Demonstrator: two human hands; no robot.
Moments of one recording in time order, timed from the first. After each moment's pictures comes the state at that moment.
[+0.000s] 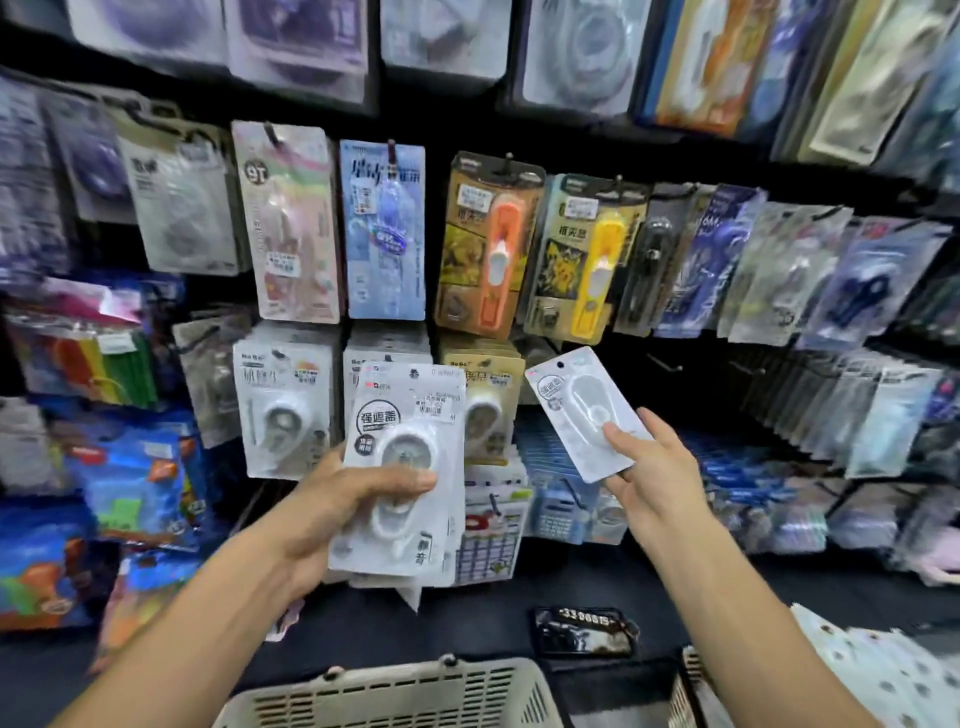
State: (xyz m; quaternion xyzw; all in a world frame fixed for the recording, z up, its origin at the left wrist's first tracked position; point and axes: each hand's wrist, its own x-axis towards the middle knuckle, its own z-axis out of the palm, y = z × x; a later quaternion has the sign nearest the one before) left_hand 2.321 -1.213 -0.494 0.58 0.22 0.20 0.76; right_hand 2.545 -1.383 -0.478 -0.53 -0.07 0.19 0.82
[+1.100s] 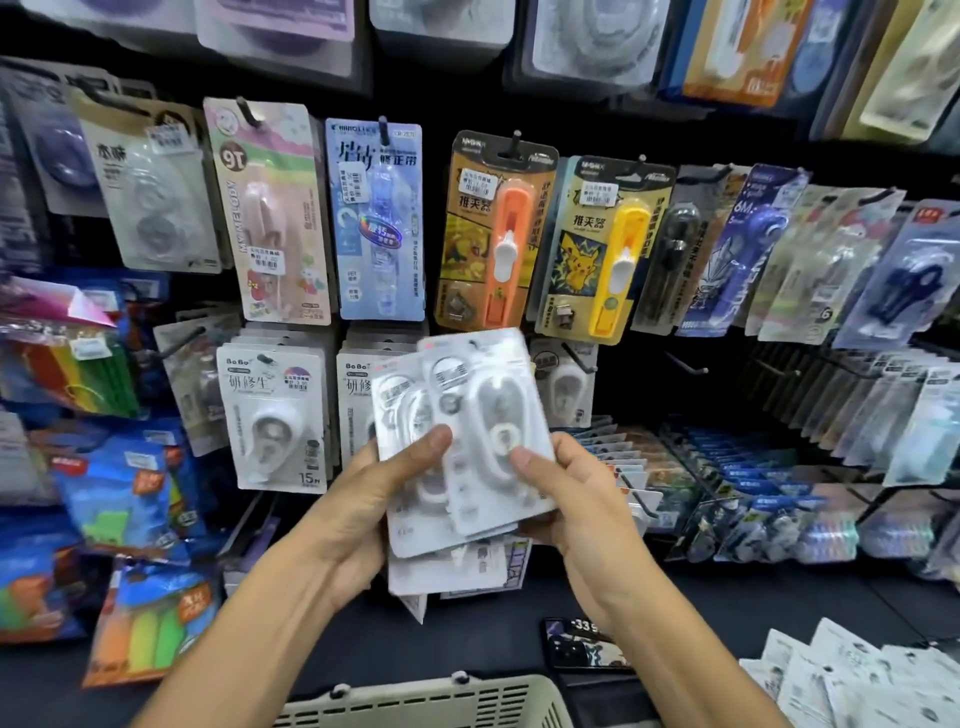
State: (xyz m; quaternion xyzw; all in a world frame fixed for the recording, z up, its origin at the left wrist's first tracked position) left_hand 2.364 -1.212 -0.499 0.49 0.15 0.25 0.82; right_hand 2.482 -1.358 -0.488 -0.55 -0.33 0.31 0.70
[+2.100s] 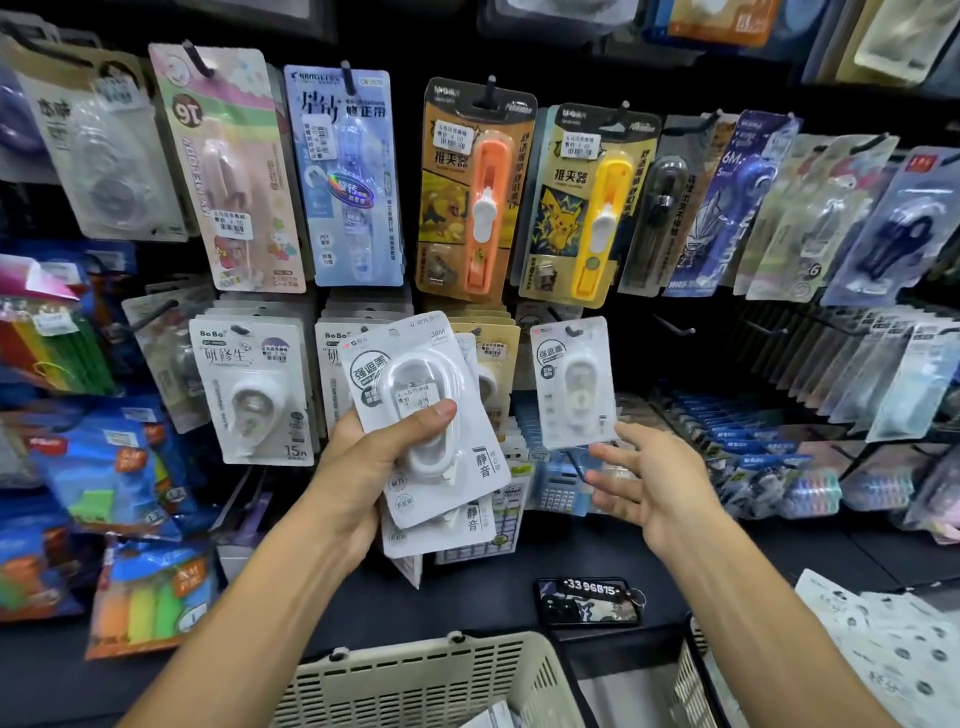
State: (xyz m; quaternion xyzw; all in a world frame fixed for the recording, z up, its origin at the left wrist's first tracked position) left_hand 2.376 -1.218 -0.506 0.51 0.19 0.32 0.78; right_hand 2.550 -1.388 -0.495 -0.67 -0.06 0.23 0.71
